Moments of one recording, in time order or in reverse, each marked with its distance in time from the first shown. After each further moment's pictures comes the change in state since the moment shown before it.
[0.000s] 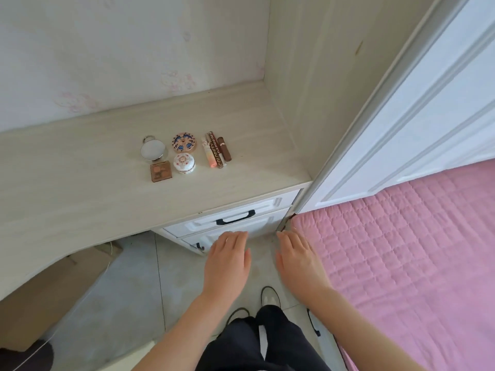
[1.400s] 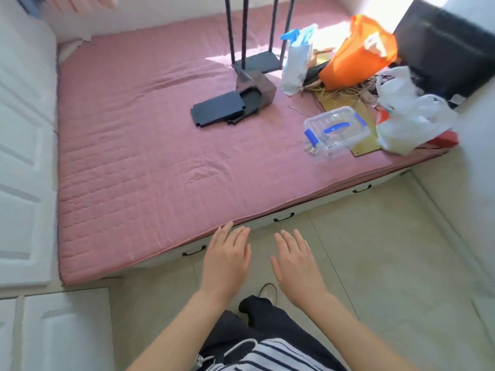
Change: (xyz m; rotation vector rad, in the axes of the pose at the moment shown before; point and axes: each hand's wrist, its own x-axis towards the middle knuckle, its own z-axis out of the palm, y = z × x) left_hand -0.327 0.265 0.078 -0.069 -0.576 1.562; right_hand -0.527 -0.059 0.081 0.016 0.361 1.616
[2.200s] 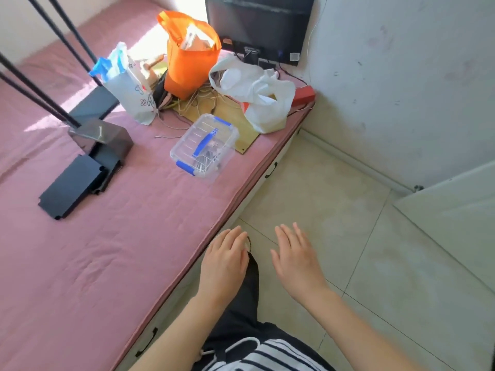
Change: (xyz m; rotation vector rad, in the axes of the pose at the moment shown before) left_hand 0.192 0.212 0.102 -0.025 -0.244 0.545; right_hand 0.021 0.244 -0.044 0.185 0.037 0.593
